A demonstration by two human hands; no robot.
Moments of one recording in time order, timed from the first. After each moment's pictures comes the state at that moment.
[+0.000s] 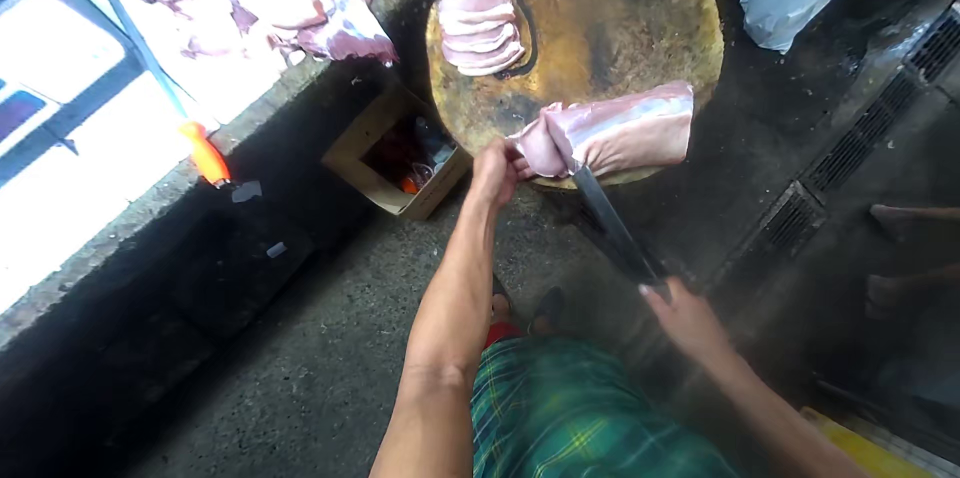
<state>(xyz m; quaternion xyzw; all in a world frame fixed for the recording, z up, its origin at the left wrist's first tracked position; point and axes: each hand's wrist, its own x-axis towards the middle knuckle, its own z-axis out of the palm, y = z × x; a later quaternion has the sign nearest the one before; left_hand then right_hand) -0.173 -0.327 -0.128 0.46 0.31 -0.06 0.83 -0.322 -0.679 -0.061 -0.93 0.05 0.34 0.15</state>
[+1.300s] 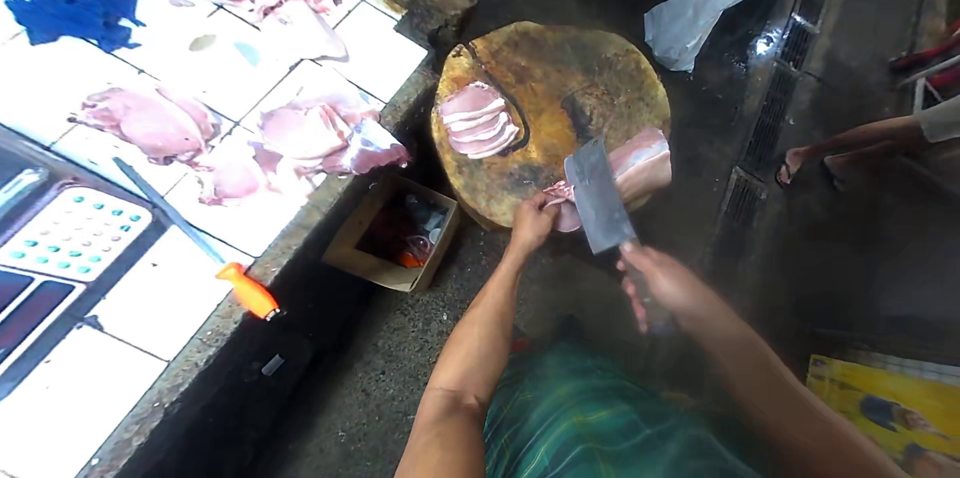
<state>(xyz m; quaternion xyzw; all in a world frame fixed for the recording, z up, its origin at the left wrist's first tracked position) -0.153 -0.292 -0.133 0.78 0.02 -0.14 0.61 -0.267 -0.480 0.061 -0.69 0.30 0.35 0.56</state>
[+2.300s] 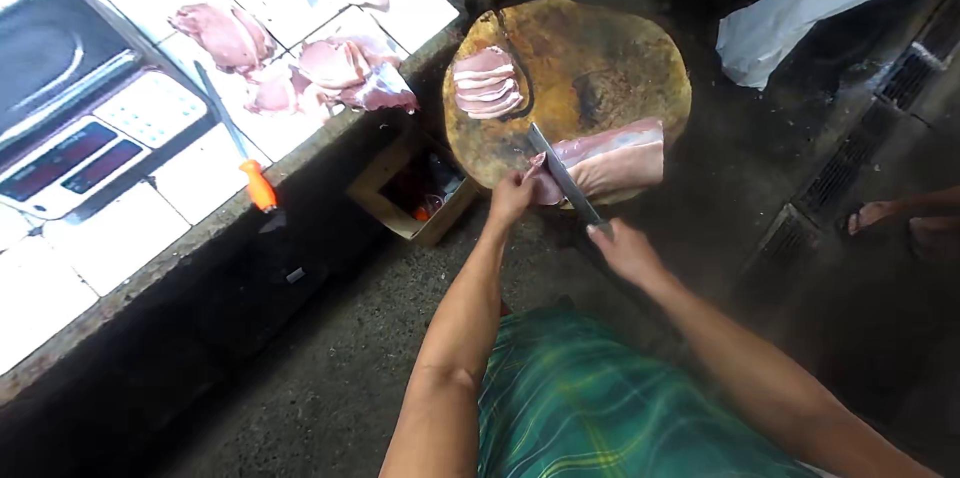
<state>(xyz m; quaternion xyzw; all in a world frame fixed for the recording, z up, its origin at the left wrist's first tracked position) -0.187 -0.340 -0.119 0.79 0.21 -0.09 0.56 -0.229 -0.598 -0.058 -0.92 -0.01 0.29 0.25</state>
